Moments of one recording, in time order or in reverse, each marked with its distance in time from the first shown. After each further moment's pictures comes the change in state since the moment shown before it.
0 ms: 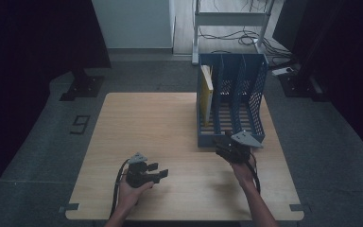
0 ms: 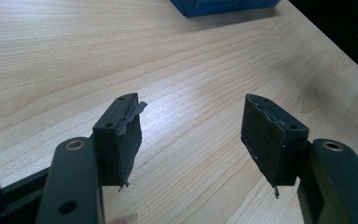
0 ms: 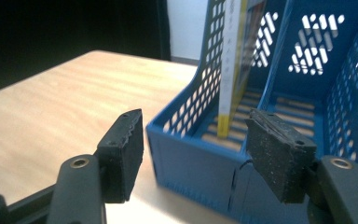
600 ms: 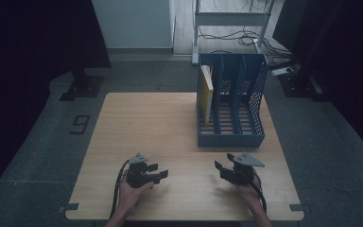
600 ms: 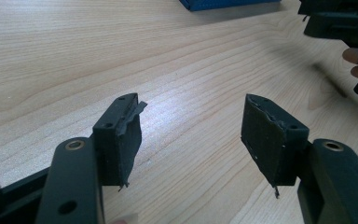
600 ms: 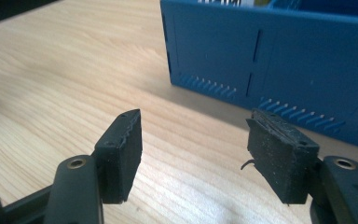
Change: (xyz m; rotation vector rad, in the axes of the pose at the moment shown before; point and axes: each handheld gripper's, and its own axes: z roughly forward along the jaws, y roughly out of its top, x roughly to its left) left arm 0.001 -0.002 0.002 0.012 0.009 -0.001; right arm -0.003 -0.066 -0.021 0.165 0.060 -0.005
